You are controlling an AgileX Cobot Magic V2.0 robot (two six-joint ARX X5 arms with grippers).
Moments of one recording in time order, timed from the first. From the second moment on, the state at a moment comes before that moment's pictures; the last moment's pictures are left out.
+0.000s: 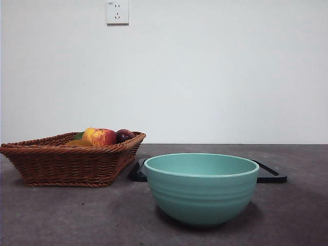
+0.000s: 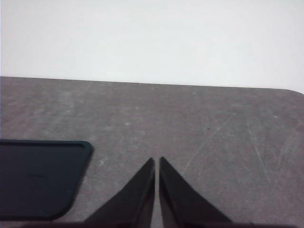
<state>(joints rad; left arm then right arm) -0.02 0.00 0.03 -0.18 -0.06 0.06 -0.05 0.07 0.12 -0.10 -0.02 0.00</state>
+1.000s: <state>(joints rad) -0.02 0.00 0.03 -0.18 -0.06 0.06 -0.05 0.01 0.02 -0.17 -0.03 0.02</state>
